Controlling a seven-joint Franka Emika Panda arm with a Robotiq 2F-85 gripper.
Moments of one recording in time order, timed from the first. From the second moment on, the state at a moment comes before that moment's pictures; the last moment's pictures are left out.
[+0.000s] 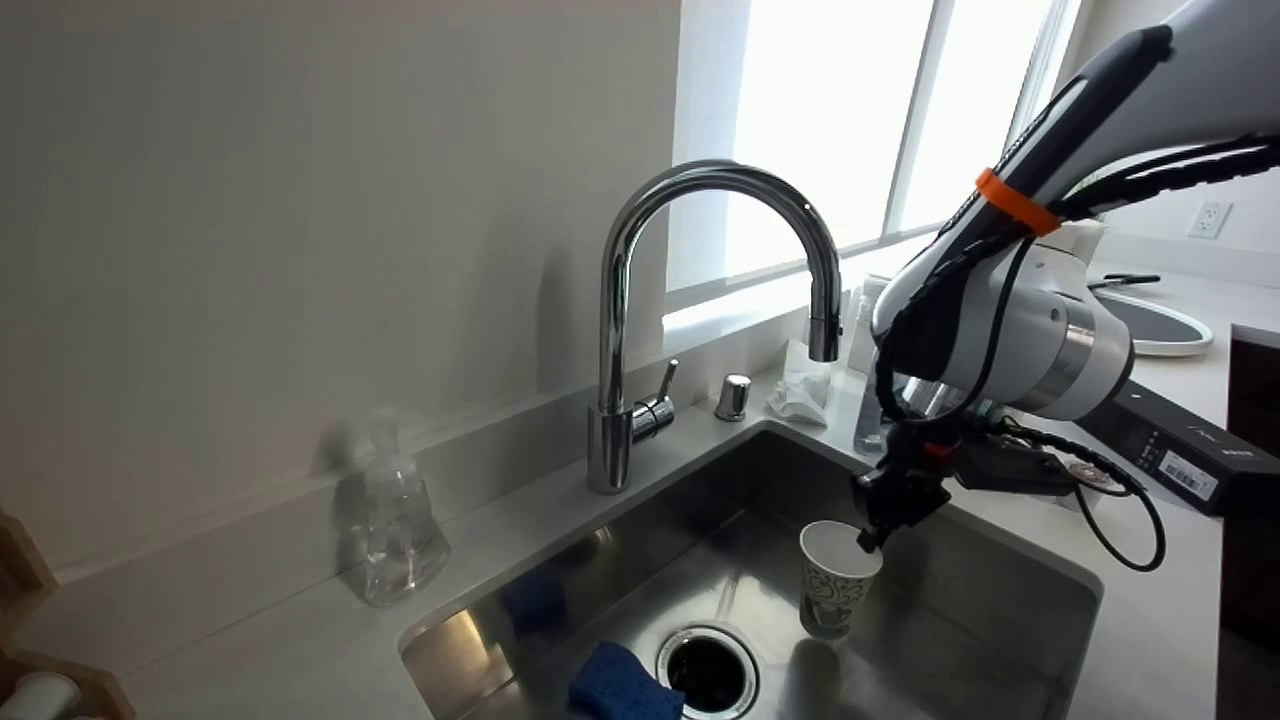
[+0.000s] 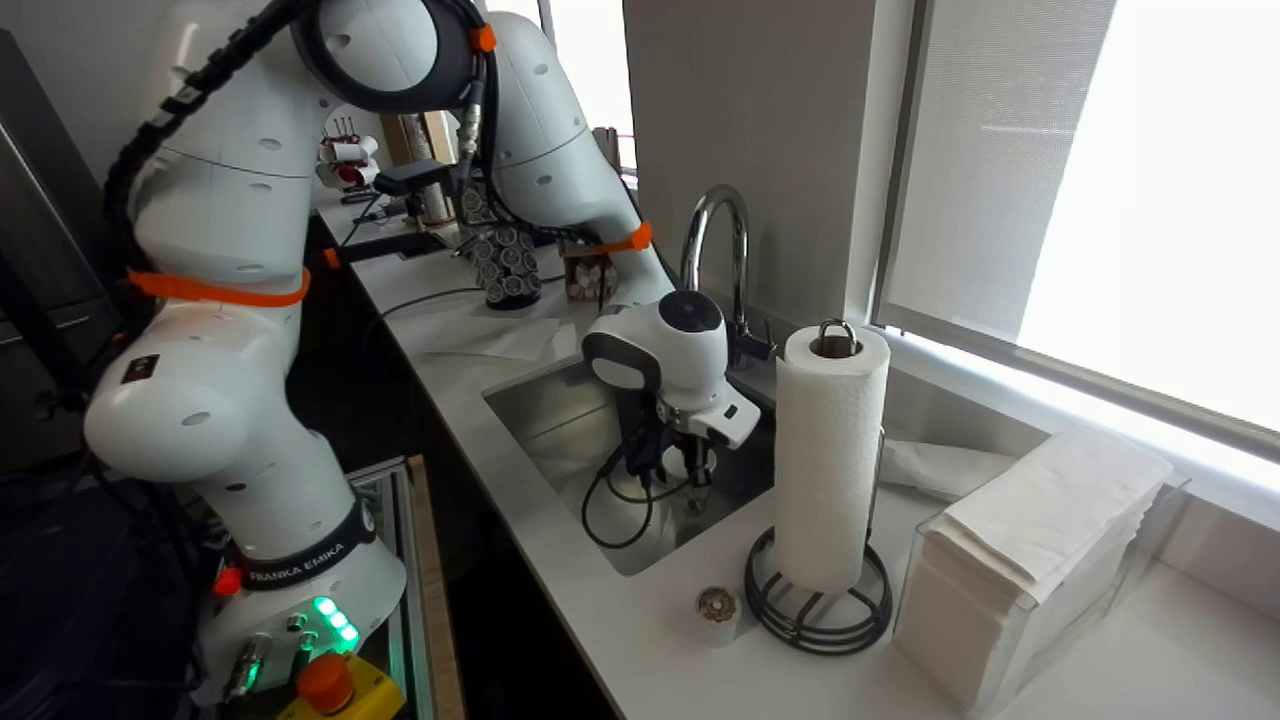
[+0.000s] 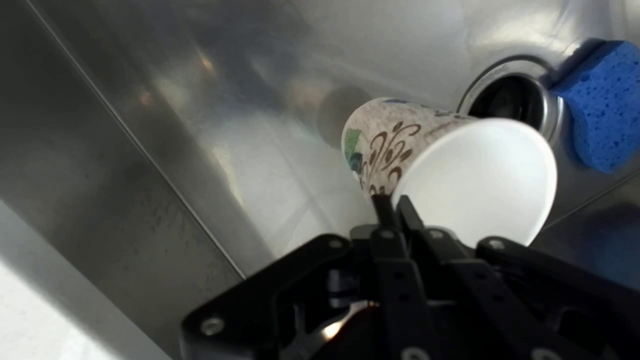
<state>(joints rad) -0.08 0.44 0.08 -2.40 0.83 2.88 -0.51</state>
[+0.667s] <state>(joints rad) -0.02 0.54 0.06 -2.31 0.79 2.88 -0.49</state>
